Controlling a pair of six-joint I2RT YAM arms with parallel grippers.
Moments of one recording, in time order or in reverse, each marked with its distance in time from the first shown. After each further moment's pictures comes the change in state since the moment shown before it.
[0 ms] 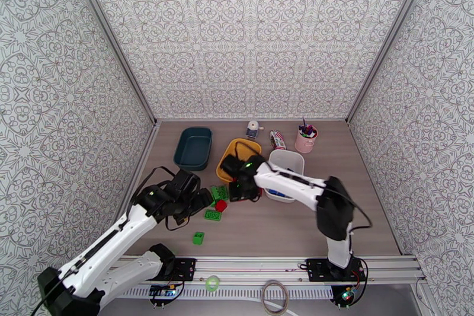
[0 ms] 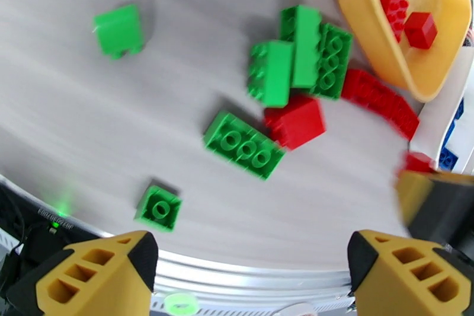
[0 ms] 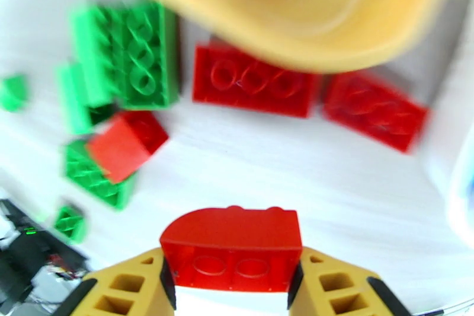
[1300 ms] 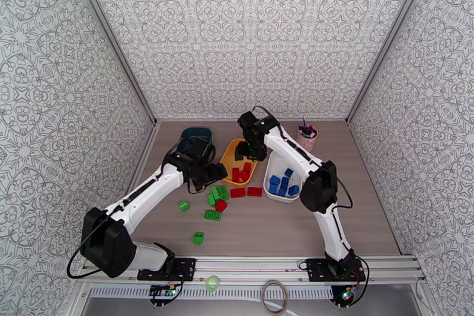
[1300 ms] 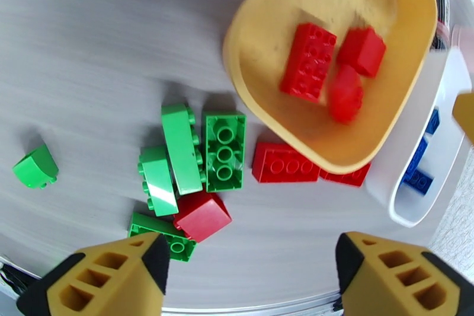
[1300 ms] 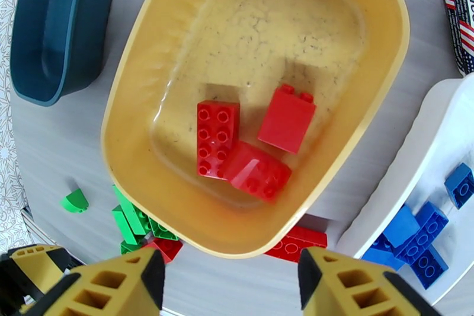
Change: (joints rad) left arm 0.071 0.403 0.248 0.155 0.095 0.250; right arm -0.267 0.350 0.600 -0.227 -0.108 -0.180
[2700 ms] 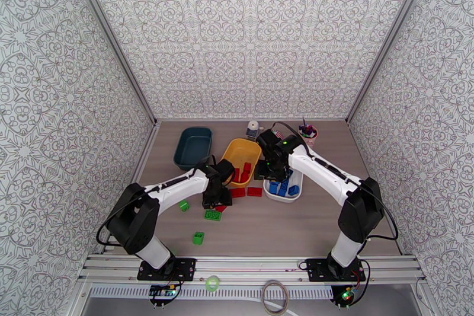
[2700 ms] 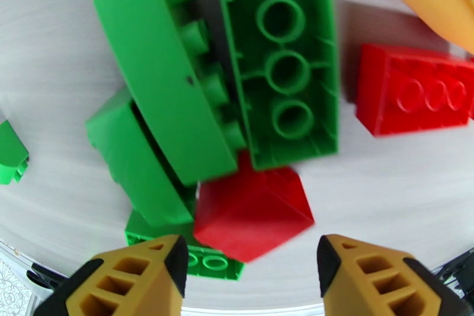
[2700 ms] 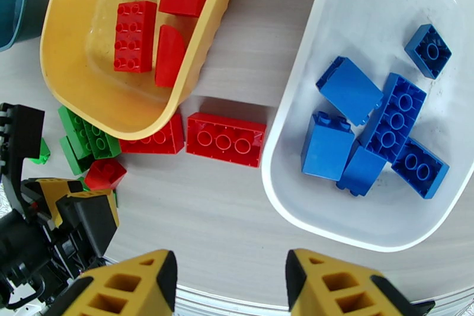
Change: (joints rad) left arm -0.141 0.235 -0.108 -0.013 -0.047 0.090; right arm 0.000 -0.458 -0.660 0.162 0.020 0.085
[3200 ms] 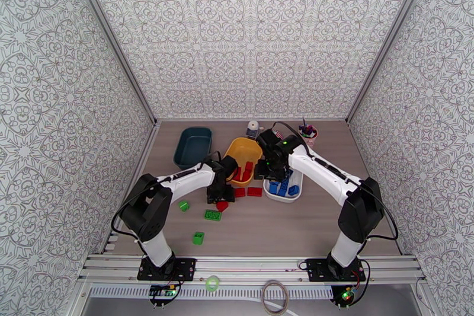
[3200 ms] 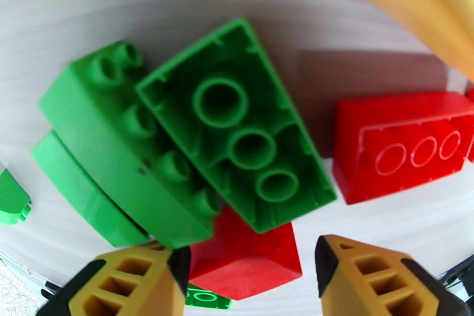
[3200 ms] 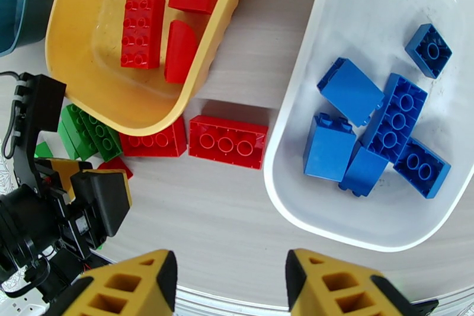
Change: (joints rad) left arm -0.010 0.101 0.085 0.008 0.002 0.075; right arm 0.000 0.000 0.000 0.004 0.000 0.014
